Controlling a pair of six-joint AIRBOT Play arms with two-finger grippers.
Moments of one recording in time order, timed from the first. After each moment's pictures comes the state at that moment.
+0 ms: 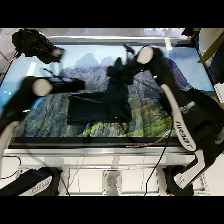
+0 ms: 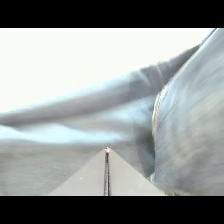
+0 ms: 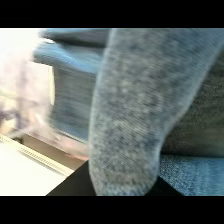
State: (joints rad) left arm -0.30 -1.08 1.17 1.41 -0.84 -1.68; right arm 0.48 -1.76 1.96 -1.12 1.26 1.98
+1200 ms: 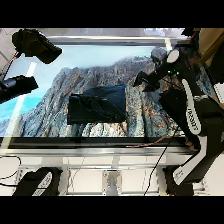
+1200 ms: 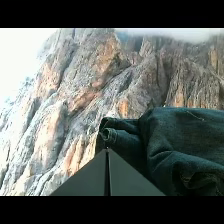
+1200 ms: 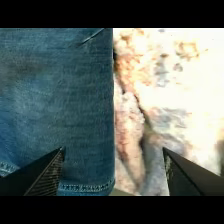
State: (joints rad) left arm 0.01 -0.75 1.12 1.51 -1.00 -1.70; right arm 0.05 -1.87 1.83 -1.01 1.50 1.71
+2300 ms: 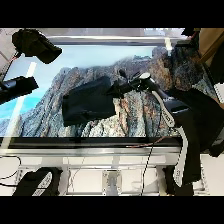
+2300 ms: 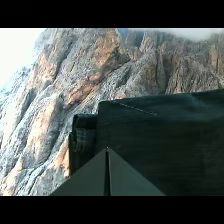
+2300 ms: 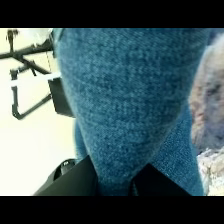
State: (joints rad) left arm 0.01 -0.75 1.12 1.52 -1.02 -1.75; right arm 0.22 -2.16 1.87 -0.29 1.44 1.32
